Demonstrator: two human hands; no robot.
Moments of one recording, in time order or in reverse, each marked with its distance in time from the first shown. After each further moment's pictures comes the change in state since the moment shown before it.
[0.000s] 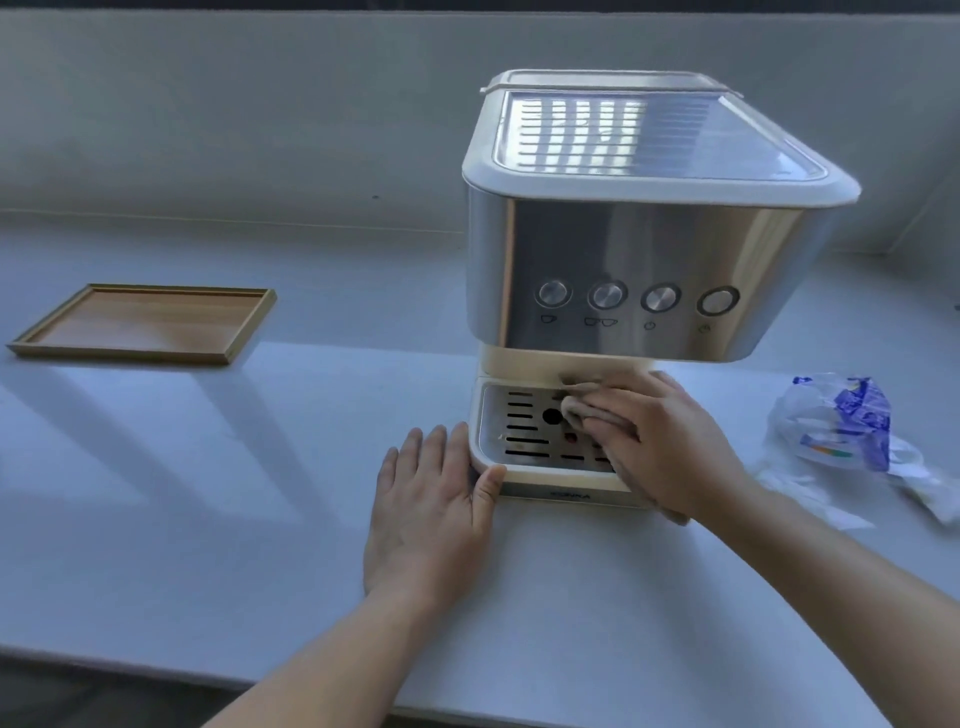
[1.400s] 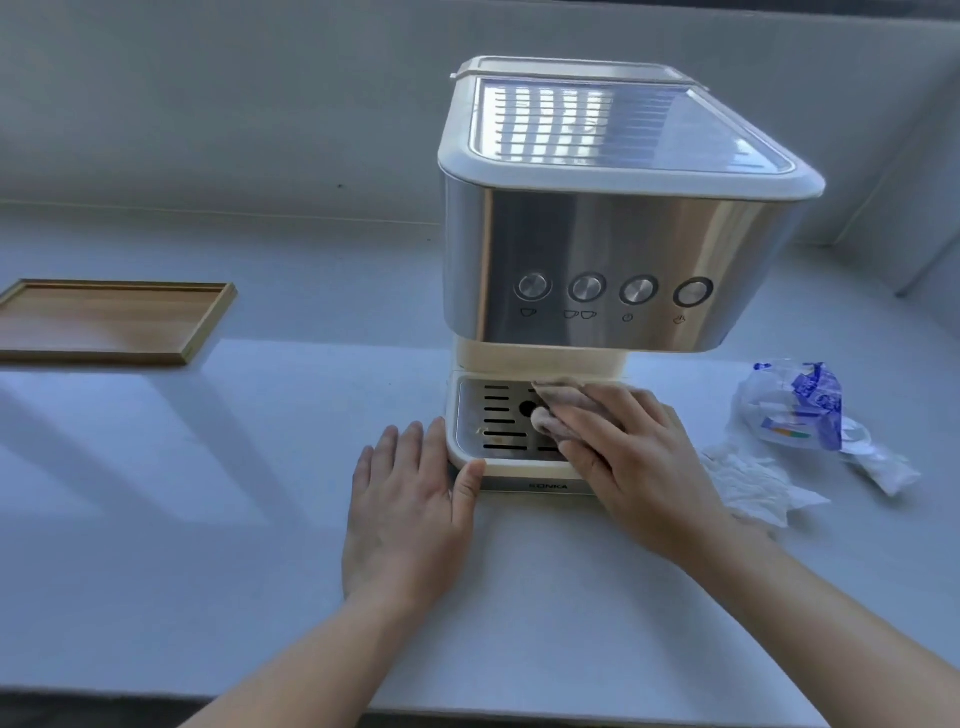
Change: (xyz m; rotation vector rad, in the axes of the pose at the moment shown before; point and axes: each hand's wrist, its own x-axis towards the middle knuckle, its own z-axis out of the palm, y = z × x) left_hand -0.001 0.000 -0.003 -0.036 0.003 0.004; right_hand -0.032 -0.004 0.013 -0.201 0.052 -0.108
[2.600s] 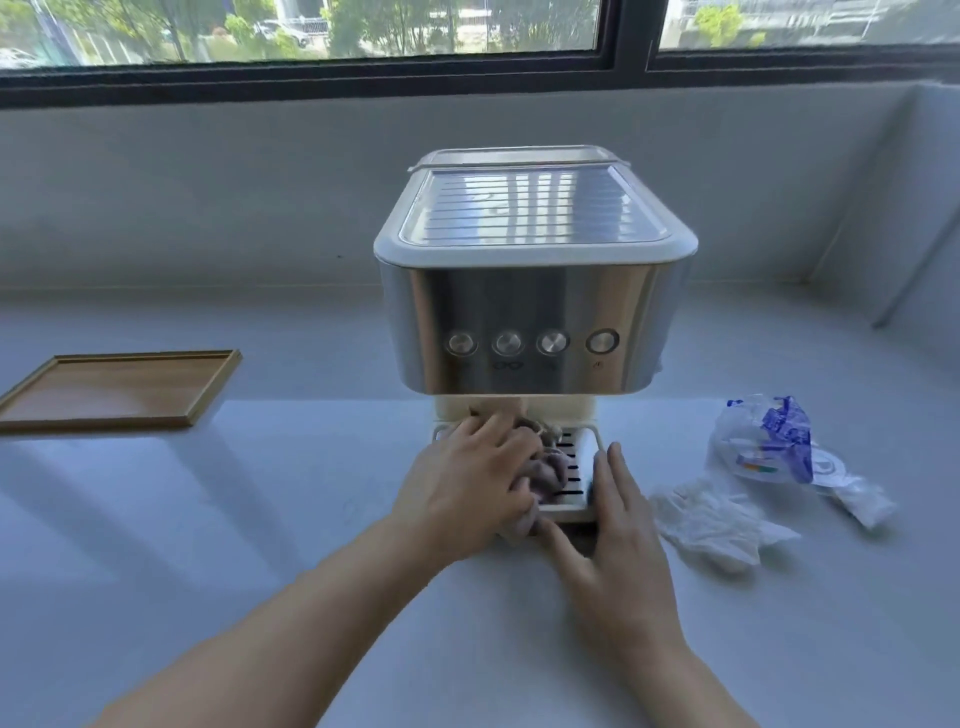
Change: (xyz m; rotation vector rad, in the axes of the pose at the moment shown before) left_hand 0.058 0.069 -0.033 0.051 0.005 0.555; right_hand -0.039 -0.030 0.012 0.388 0.063 0.604
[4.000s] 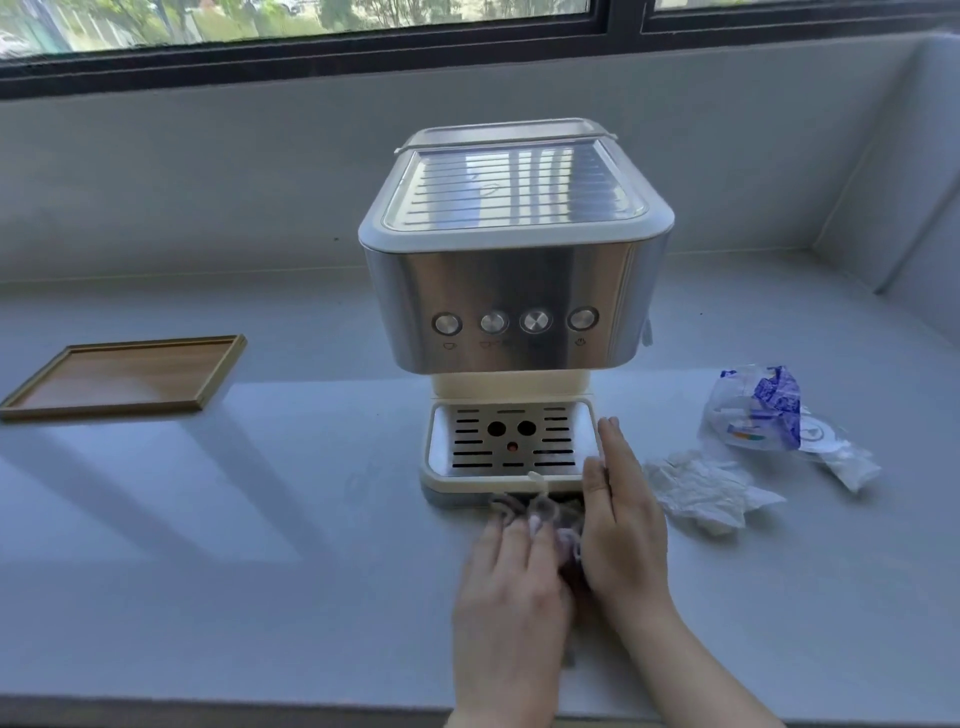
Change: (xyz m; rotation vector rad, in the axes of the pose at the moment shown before) left_hand -0.087 0.096 0.051 -0.124 0.165 -0.256; right_hand 0.000 -0.004 -0.003 0.310 0.148 0.107
